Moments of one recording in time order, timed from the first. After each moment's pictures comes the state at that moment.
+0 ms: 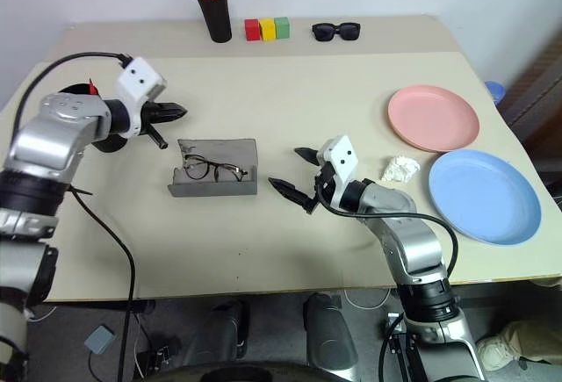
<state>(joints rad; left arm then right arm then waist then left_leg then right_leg) -0.92 0.77 -0.28 0.46 -0.12 0.47 -0.85 -0.26 -0.36 0.07 -0.28 0.36 0.47 0.73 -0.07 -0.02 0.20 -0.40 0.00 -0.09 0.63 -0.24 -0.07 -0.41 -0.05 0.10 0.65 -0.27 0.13</state>
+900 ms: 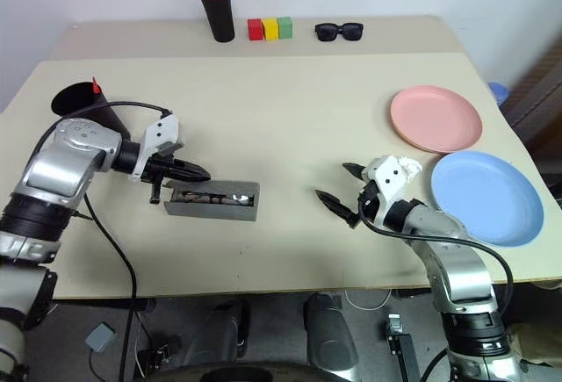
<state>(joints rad) -0.62 0.84 -0.22 0.08 -0.16 0.49 -1.35 -0.09 -0.51 -0.09 -0.28 0.37 0.41 0.73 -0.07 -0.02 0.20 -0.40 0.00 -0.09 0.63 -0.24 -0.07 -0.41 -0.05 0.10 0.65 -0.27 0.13</state>
